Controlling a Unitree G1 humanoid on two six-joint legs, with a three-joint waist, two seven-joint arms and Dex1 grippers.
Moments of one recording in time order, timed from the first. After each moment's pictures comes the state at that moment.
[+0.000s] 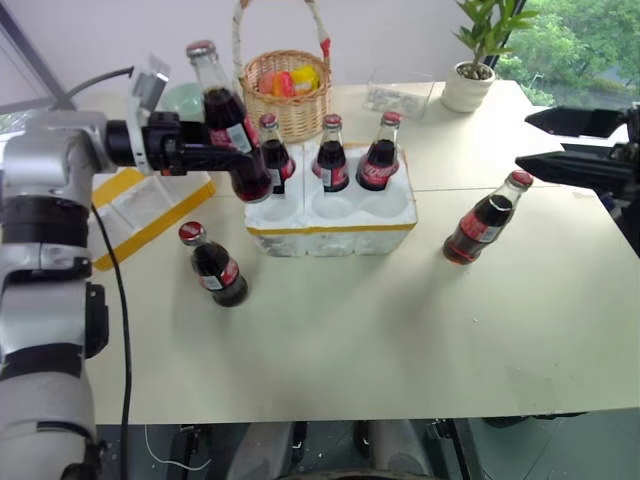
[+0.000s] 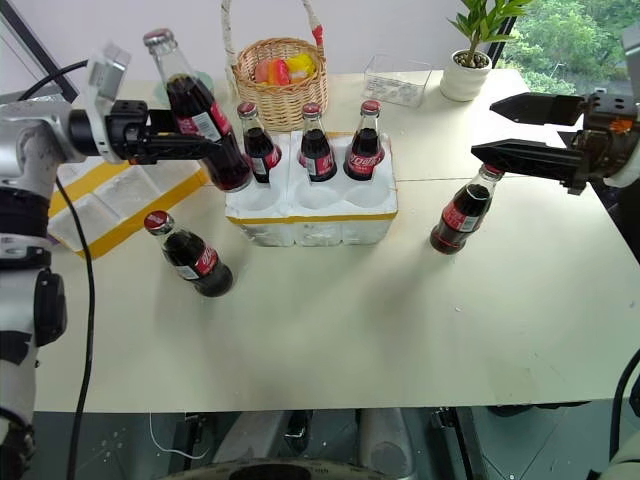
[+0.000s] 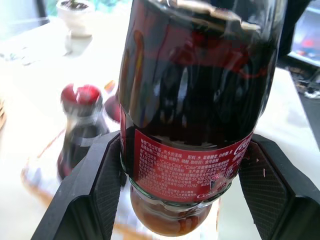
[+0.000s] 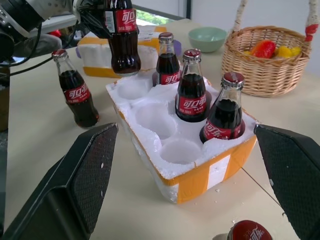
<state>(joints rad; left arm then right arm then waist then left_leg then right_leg) -1.17 0.74 -0.03 0.64 -0.38 0.56 -1.52 -0.68 -1.14 -0.37 0.02 0.74 0.87 1.28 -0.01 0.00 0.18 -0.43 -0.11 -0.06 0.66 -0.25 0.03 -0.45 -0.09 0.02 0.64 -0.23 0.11</state>
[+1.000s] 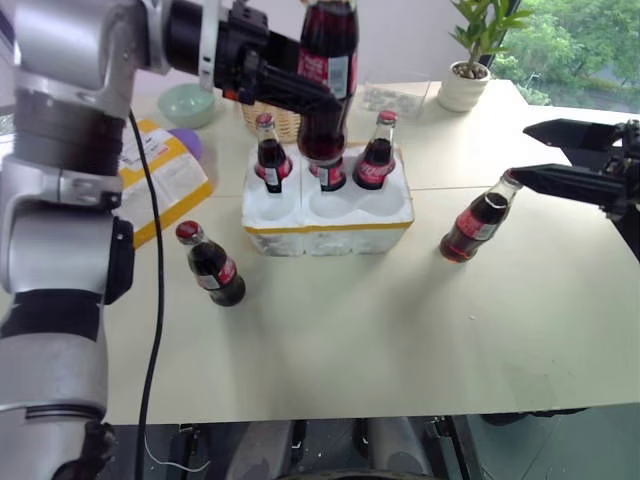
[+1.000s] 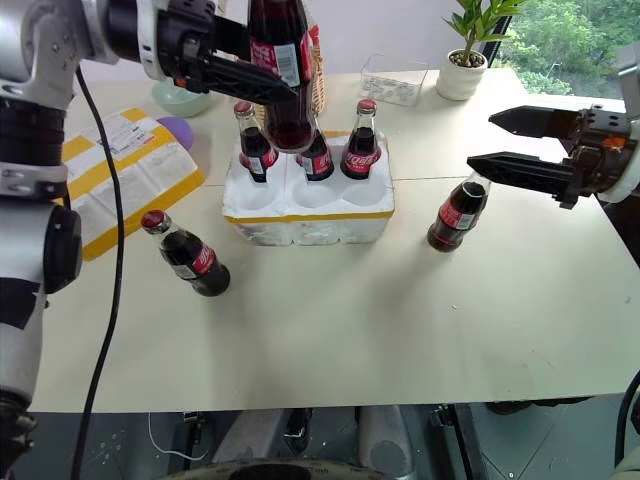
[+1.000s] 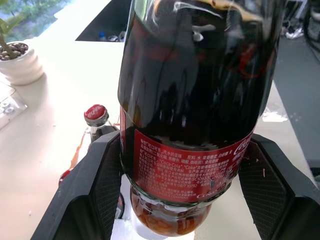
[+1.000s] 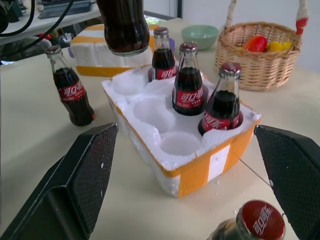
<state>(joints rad) -1.47 0.62 -0.23 0.41 -0.35 0.82 -1.43 -0.58 -1.13 -0.41 -0.05 0.79 0.87 1.20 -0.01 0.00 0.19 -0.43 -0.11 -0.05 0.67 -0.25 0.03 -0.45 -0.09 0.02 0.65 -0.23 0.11</state>
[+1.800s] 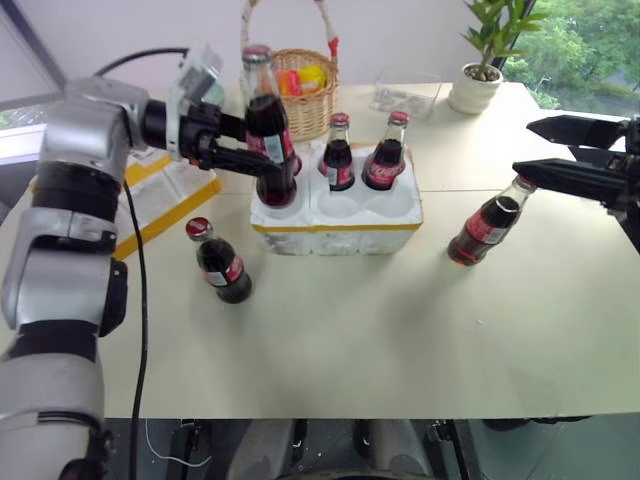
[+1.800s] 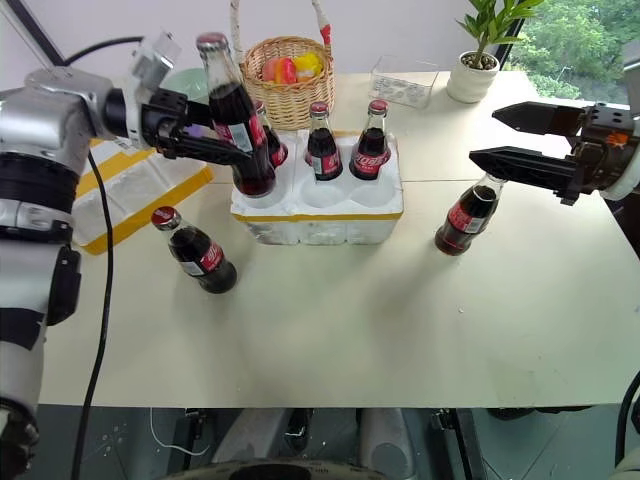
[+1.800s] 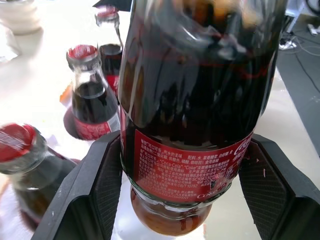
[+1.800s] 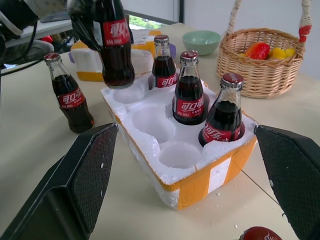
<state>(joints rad) -1.27 0.67 -0.21 0.80 -0.32 0.36 -1.61 -0.60 -1.15 -0.41 -0.05 0.81 0.87 1.19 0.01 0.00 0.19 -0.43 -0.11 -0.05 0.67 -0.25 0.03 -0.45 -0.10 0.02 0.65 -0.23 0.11</state>
